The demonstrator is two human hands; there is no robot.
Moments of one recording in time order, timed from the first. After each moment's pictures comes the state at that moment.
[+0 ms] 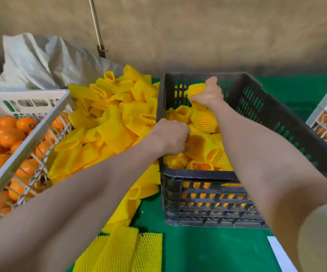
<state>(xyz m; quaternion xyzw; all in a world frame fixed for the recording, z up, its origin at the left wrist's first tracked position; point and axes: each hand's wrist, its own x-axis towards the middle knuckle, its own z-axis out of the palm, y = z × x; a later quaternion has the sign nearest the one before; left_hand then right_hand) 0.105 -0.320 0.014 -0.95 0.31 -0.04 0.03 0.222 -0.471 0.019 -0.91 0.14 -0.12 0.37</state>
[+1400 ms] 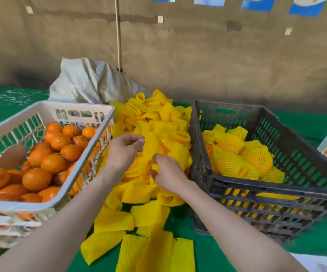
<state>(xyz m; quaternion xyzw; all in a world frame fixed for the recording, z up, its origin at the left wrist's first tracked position) 0.026 -0.124 0.025 -0.77 -0.05 -0.12 -0.62 0.047 -0.262 -0.033 -0.95 -0.21 -0.04 0.24</state>
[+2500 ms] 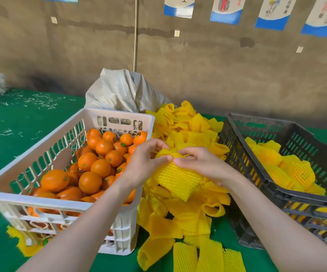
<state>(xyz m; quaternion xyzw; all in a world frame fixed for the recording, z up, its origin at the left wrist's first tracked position) 0.005 0.004 0.026 -0.77 0.18 -0.10 -0.61 0.012 -0.178 0.056 -0.84 -0.18 0.12 0.49</state>
